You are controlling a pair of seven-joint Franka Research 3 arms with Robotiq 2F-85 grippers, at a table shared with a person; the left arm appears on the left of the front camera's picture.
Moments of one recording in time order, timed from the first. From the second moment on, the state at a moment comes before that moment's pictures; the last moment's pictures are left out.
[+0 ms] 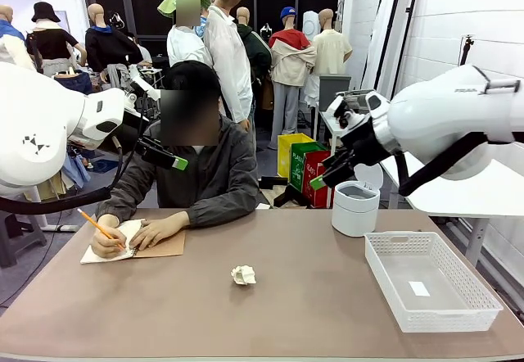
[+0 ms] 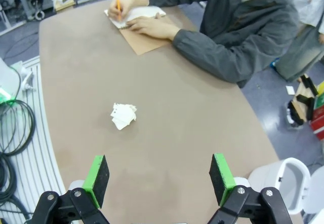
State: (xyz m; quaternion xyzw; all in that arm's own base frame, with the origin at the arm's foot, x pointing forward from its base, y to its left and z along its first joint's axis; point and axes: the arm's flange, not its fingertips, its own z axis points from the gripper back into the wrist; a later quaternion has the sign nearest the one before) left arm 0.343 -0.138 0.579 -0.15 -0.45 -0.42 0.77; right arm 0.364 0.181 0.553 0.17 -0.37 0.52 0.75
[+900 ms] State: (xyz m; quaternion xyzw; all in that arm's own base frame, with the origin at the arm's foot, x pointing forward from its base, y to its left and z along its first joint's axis) left arm 0.343 -0.138 0.579 -0.15 -0.45 -0.42 0.77; right arm 0.361 0.227 0.533 0.14 -0.33 0.56 0.75
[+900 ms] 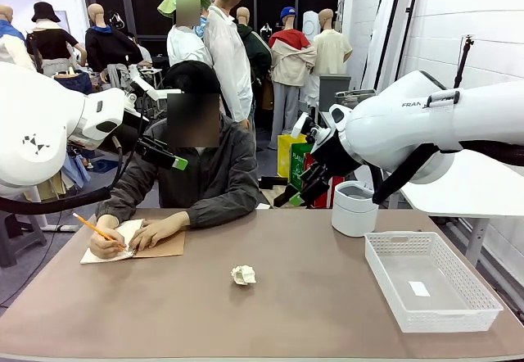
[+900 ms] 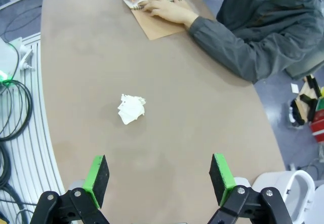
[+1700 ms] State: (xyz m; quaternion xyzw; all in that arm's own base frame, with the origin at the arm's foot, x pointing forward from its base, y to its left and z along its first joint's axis) left arm 0.343 -0.138 0.579 -0.15 -0.45 -0.42 0.77; right arm 0.358 0.245 0.519 0.13 -0.31 0.58 0.74
